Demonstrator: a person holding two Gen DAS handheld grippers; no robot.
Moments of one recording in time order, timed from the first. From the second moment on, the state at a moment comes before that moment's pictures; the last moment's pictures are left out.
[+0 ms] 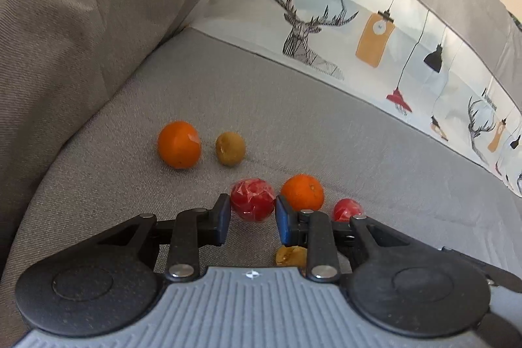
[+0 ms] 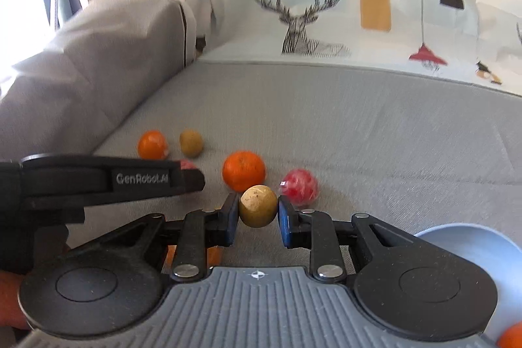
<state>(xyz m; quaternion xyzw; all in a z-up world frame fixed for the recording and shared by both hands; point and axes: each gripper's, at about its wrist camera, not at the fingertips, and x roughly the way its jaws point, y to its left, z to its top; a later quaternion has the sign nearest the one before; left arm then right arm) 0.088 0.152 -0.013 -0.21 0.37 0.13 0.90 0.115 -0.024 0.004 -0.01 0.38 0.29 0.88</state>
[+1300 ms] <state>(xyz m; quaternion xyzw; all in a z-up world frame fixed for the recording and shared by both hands) -0.010 -0.039 0.021 0.03 0.32 -0.12 0.94 0.025 -0.214 0.046 0.02 0.33 0.18 0.93</state>
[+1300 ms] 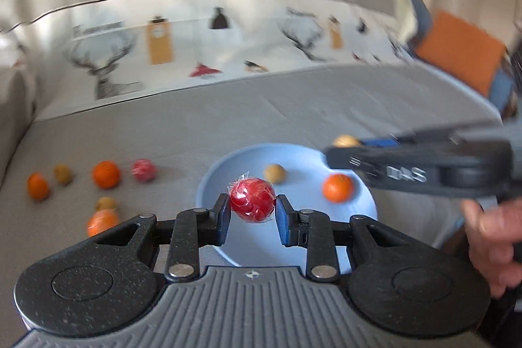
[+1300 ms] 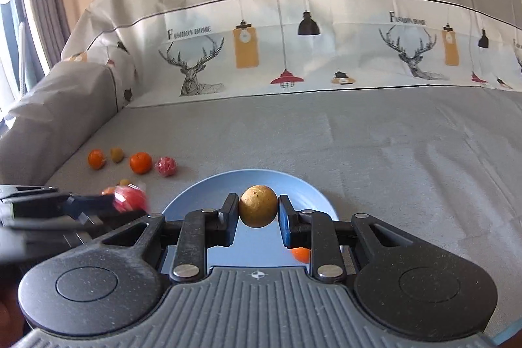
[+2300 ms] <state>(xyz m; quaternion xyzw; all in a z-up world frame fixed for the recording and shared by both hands) -0.001 -0.047 0.010 0.06 0.33 -0.13 0.93 0.032 -0.201 0.033 -0.01 0.35 0.18 0.92</state>
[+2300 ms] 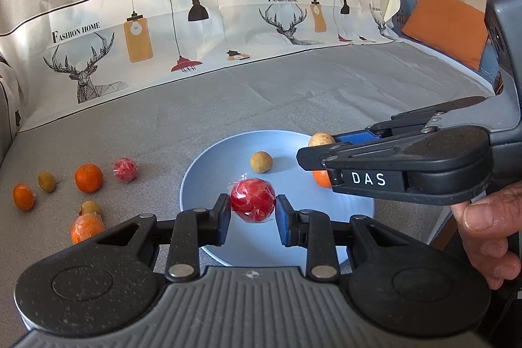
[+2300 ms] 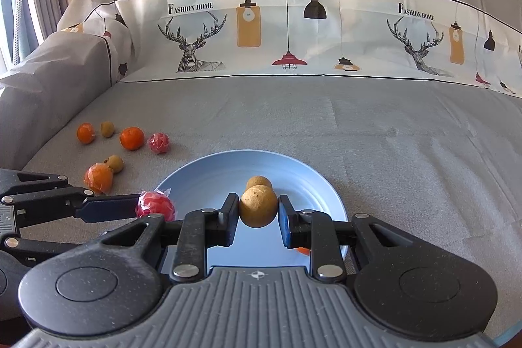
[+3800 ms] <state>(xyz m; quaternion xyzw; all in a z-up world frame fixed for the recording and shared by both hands) -0.001 -0.045 0.012 0.05 0.32 -0.13 0.94 0.033 -0.200 0.032 -0.01 0.35 0.16 0.92</state>
